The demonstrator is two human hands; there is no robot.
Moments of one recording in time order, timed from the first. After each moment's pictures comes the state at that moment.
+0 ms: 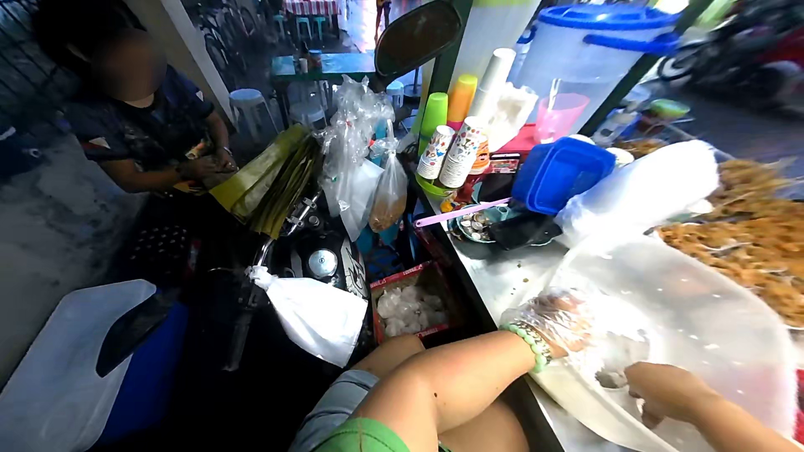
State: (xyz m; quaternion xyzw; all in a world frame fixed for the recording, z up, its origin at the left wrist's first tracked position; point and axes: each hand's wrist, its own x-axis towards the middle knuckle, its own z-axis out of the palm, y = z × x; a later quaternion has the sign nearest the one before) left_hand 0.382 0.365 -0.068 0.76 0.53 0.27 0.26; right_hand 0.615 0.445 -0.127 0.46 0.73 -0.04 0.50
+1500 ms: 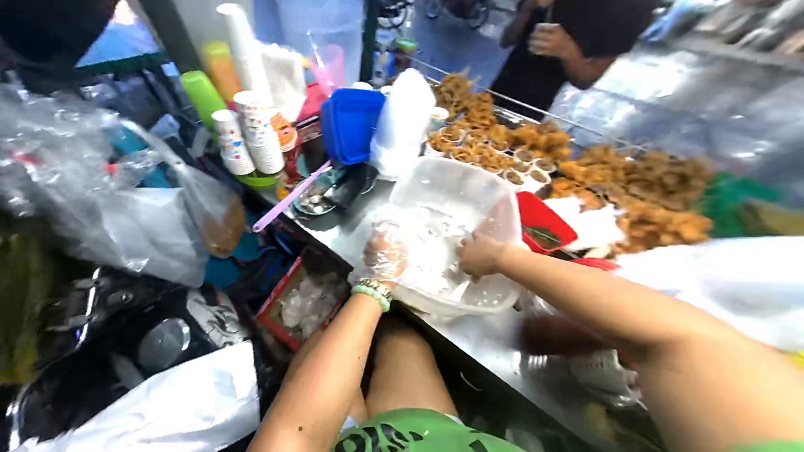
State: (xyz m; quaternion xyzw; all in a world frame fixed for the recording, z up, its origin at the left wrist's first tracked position) left_hand 0.387 0.365 -0.059 0.72 0.60 0.26 0.22; right_hand 0.616 0.403 -0.080 0.43 0.79 -0.08 0.43
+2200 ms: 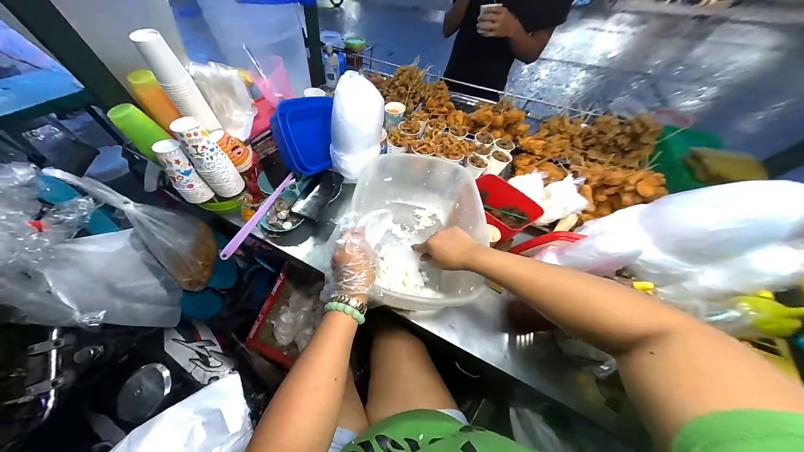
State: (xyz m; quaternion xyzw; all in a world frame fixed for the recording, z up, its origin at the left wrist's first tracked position) left_hand 0.388 0.363 -0.064 0.70 0.63 0.28 0.17; right_hand 0.593 0.376 -0.063 0.59 0.77 -0.15 0.20
